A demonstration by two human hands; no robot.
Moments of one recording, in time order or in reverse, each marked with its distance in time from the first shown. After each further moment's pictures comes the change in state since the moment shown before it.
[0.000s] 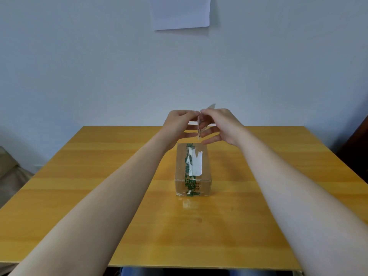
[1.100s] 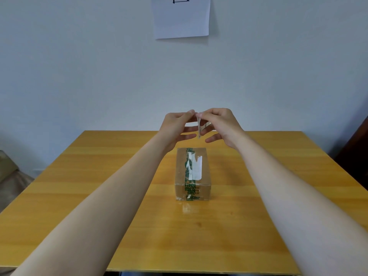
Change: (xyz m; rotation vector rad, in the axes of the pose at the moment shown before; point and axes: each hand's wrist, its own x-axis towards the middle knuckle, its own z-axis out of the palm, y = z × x) left_hand -0.006 0.011 -0.003 -0.076 0.063 0.001; right_hand -0.009 -0.006 0.002 -0.046 0.091 -0.187
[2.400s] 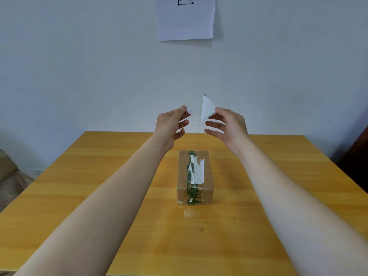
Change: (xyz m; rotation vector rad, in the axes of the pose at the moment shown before) left_hand 0.004 0.009 -0.011 -0.169 0.247 -0.071; right_hand 0.014 0.015 -0.002 0.465 0.165 0.012
